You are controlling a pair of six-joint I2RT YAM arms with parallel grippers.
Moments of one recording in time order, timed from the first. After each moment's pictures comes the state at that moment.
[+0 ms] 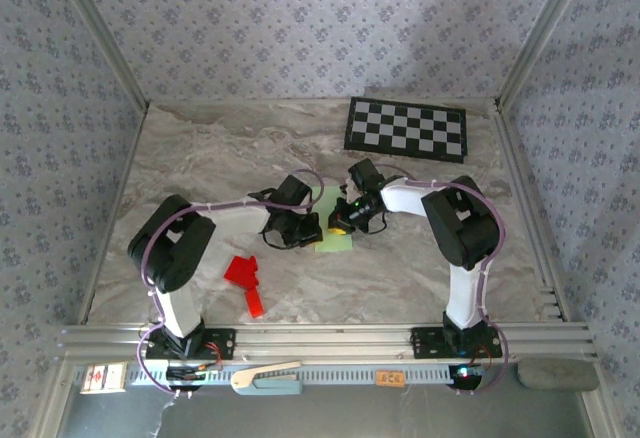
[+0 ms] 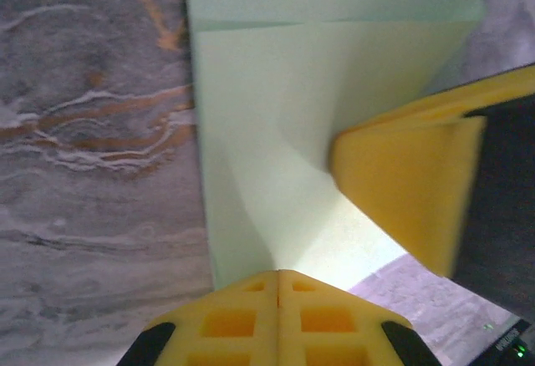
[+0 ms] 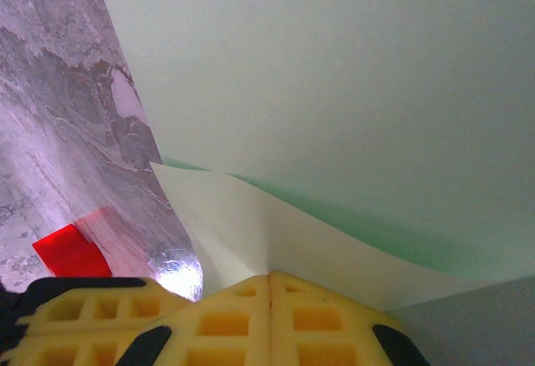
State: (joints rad) left arm -0.71 1.79 0.97 -0.29 0.39 -0.87; right arm 0.52 1.94 1.09 -0.34 -0.63 0.69
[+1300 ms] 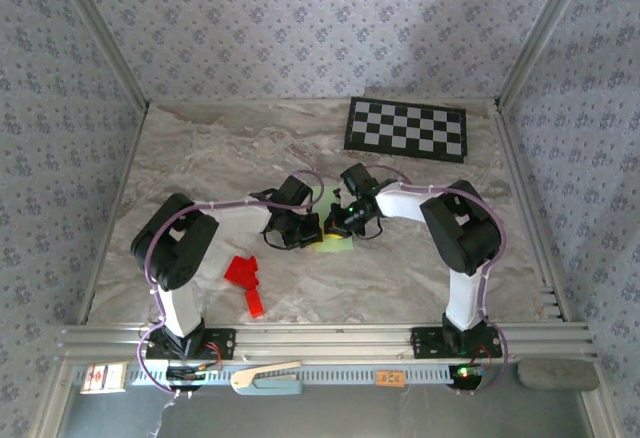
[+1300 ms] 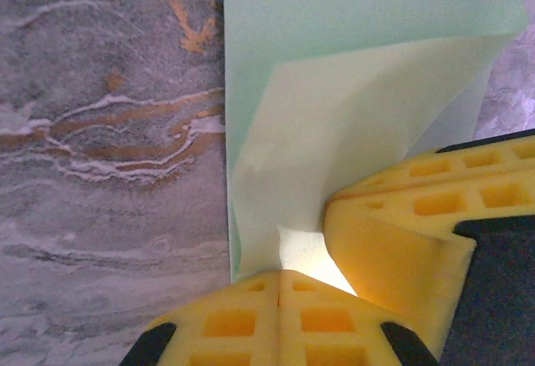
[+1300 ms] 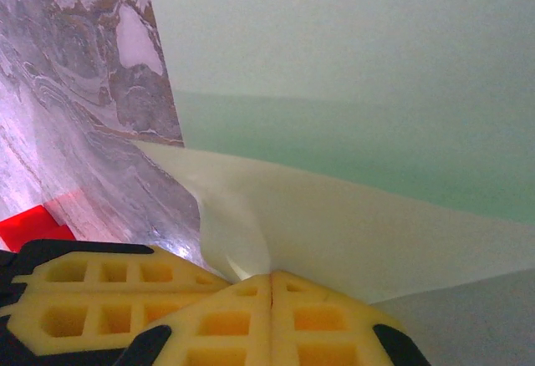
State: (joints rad) left arm -0.71 1.80 0.97 -0.29 0.39 -0.89; right arm 0.59 1.90 1.08 -0.34 -0.57 0.66
